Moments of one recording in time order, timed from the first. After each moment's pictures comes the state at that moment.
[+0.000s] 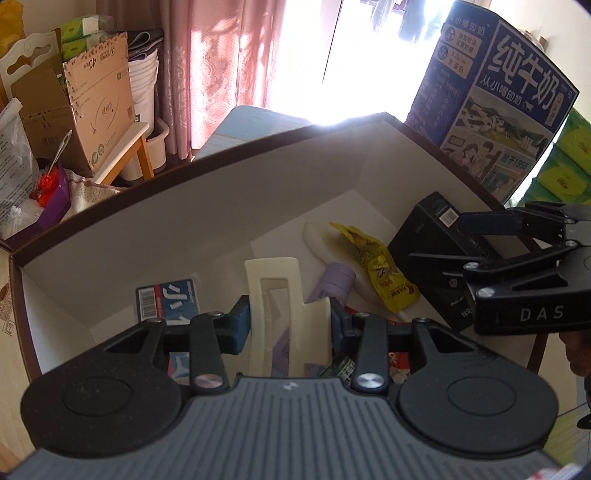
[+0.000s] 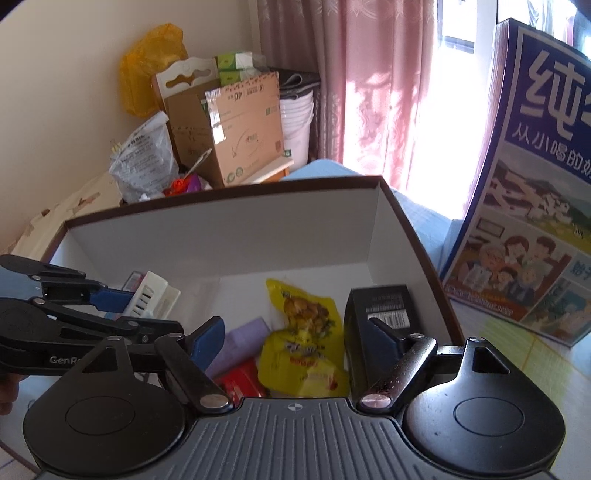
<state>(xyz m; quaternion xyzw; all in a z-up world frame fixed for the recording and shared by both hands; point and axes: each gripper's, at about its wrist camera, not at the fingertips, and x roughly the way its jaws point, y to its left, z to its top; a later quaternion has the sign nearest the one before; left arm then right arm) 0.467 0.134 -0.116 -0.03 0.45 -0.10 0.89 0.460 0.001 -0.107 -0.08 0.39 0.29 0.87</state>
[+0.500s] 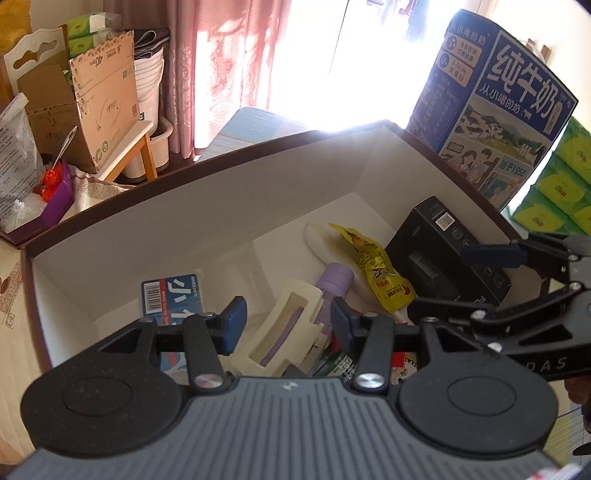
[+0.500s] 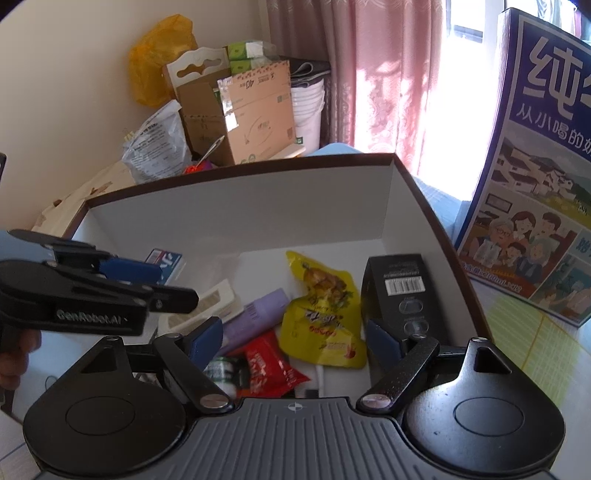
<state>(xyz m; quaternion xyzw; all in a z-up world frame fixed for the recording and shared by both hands) 0.457 0.141 -0.105 -0.04 0.44 -0.09 0.89 0.438 -0.004 -0.108 -0.08 0.41 0.30 0.86</state>
